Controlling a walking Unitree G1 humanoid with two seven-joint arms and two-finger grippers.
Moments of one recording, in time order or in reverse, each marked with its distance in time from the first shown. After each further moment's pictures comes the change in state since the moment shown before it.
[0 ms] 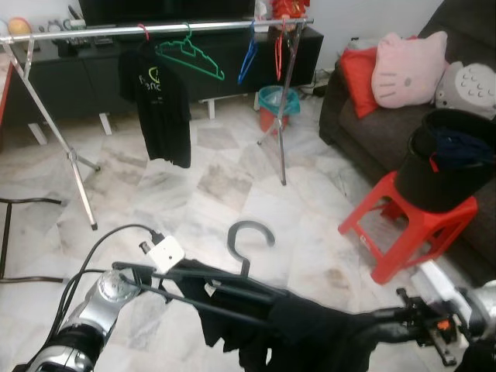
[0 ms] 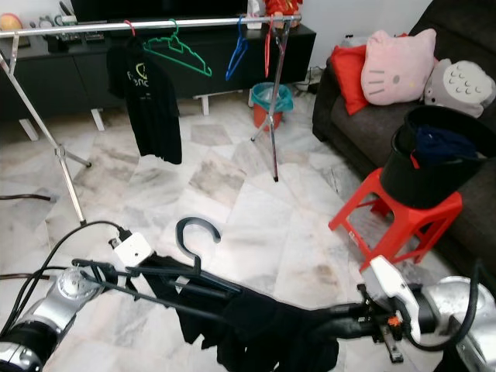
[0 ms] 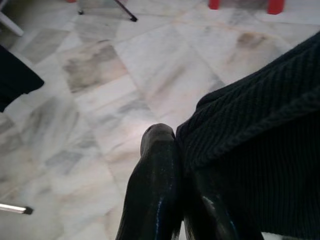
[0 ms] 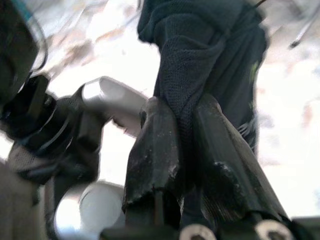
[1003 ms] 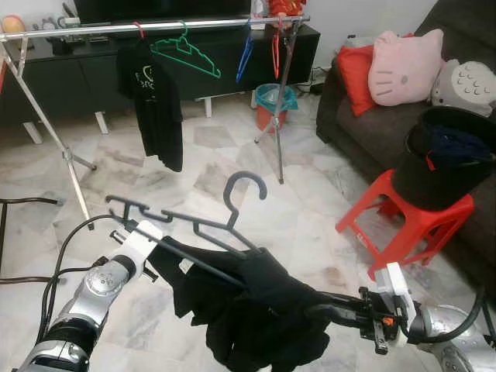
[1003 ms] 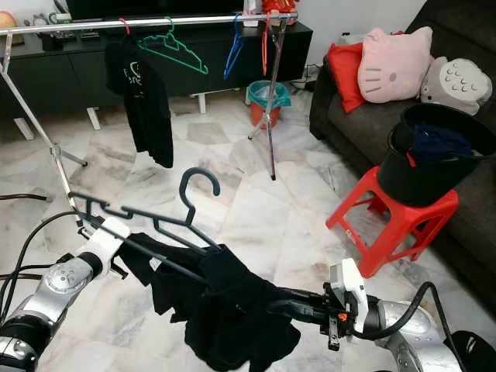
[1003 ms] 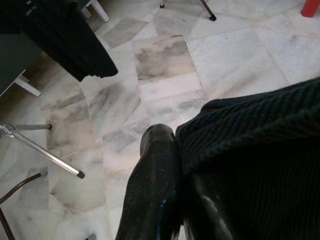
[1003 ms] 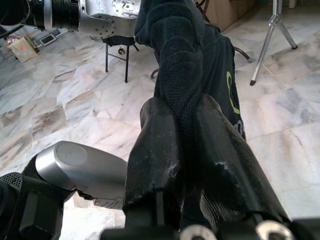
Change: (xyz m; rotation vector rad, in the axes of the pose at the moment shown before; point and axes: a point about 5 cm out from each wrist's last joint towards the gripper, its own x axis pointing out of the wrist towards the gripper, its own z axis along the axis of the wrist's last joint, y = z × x) left arm -0.010 0.030 -0.006 -0.079 0.005 0.325; right arm 0.060 -0.008 -0.032 0.061 -0.224 -0.147
